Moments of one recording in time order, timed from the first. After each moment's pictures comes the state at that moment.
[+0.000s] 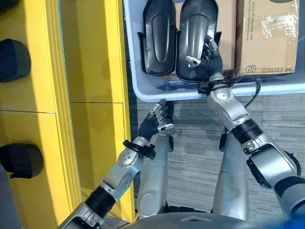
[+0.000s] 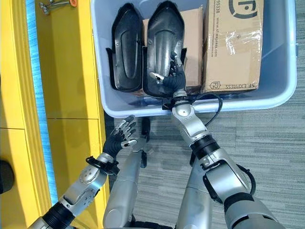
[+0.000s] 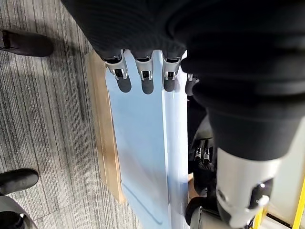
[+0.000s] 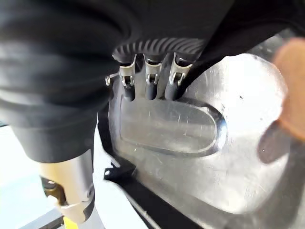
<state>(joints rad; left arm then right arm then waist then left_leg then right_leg) -0.10 0.40 -0.53 -0.01 -0.61 -0.22 0.09 -0.86 -0.35 0.45 0.46 0.51 -0.10 -0.44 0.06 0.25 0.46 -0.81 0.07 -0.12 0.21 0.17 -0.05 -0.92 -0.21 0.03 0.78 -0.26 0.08</state>
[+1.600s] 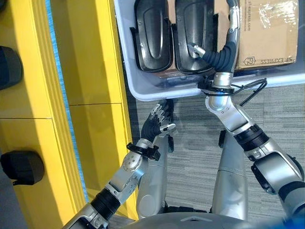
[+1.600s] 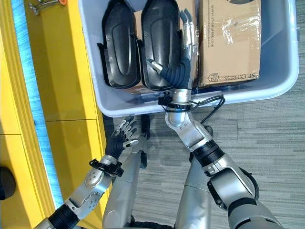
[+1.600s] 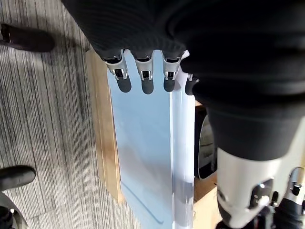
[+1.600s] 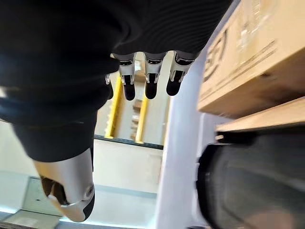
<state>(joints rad) -0.11 0.36 -0.59 0.02 -0.61 -0.34 0.17 -0.78 -0.40 0.49 0.19 -0.18 -0.17 -0.87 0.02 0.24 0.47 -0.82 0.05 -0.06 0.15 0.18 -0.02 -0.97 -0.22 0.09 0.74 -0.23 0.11</state>
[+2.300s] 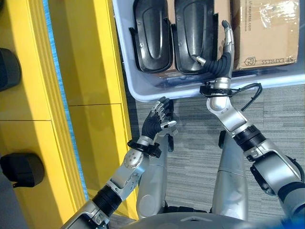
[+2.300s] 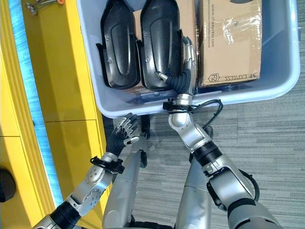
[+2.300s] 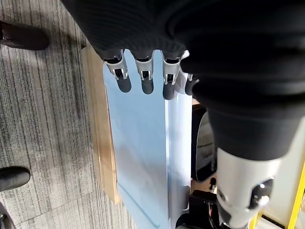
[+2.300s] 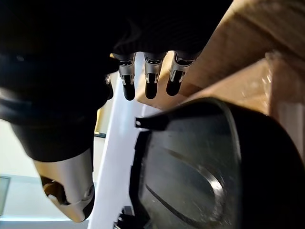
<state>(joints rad) -0.14 0.35 -0.59 0.04 -0.61 -0.33 0.17 -0.78 -0.39 0.49 0.35 -0.02 -0.13 -0.83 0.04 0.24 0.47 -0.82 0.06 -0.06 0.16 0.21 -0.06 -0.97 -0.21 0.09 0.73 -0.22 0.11</state>
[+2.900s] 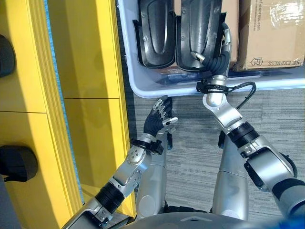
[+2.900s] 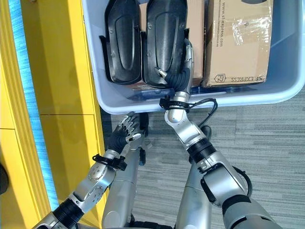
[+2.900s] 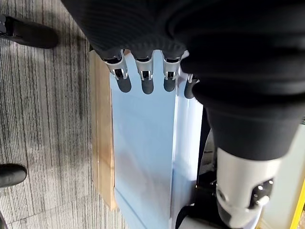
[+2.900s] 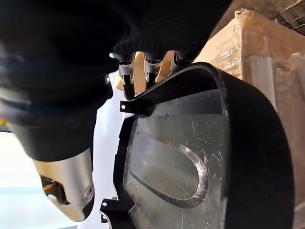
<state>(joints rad) -0.16 0.33 -0.58 0.03 -0.61 -0.29 0.20 -0.85 -0.33 0.47 0.42 0.12 -0.12 -0.83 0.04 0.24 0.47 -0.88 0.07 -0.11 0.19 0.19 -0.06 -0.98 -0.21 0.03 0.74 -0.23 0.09</state>
